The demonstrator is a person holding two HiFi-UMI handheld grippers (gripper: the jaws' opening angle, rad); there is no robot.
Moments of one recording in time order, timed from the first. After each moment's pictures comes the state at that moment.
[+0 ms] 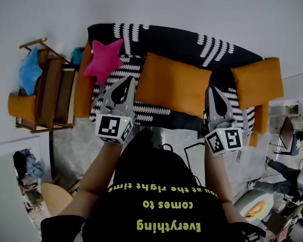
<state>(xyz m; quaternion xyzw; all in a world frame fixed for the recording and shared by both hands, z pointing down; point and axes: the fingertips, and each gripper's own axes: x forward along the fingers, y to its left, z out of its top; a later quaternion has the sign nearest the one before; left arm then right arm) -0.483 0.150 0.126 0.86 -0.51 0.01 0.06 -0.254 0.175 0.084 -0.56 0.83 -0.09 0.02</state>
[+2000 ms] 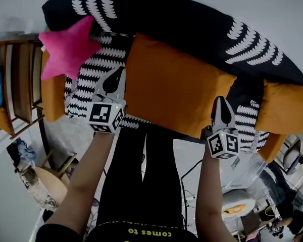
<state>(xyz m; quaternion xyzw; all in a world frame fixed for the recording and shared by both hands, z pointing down) -0.433 -0.064 0.484 0.79 -0.54 0.17 0.21 -0.108 -0.023 0.480 -0.59 0.74 -0.28 -0.13</state>
